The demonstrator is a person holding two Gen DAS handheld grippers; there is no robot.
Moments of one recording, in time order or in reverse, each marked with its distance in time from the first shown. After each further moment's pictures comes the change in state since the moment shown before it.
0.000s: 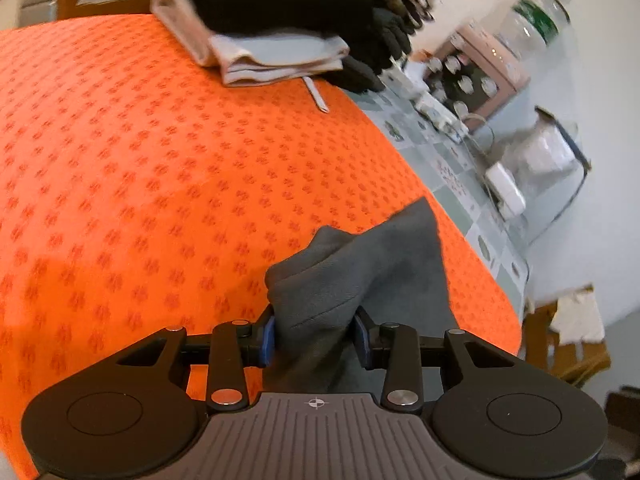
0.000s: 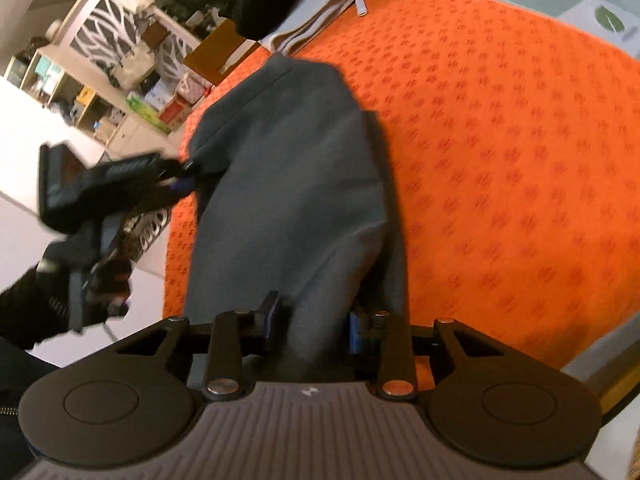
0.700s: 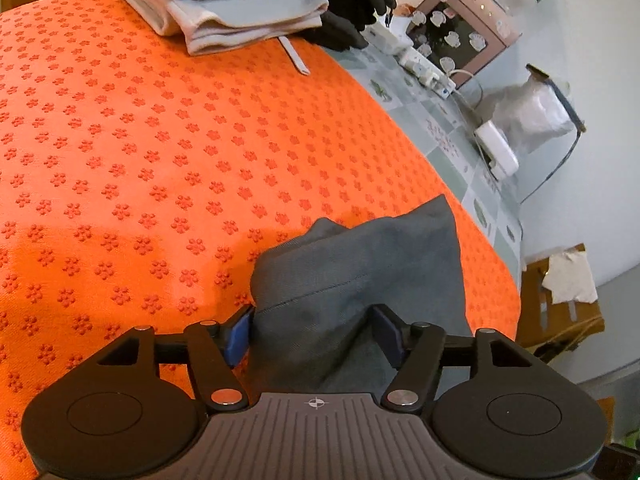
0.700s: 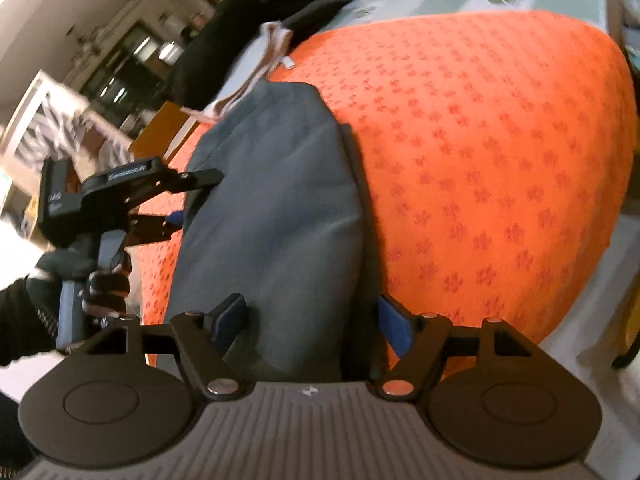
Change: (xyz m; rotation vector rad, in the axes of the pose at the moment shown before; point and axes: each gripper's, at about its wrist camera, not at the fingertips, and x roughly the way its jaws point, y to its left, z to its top) left arm 0.034 0.006 0.022 0.047 0.141 -0.050; right arm 0.008 0.024 -0.068 0.243 -0.301 -0.131
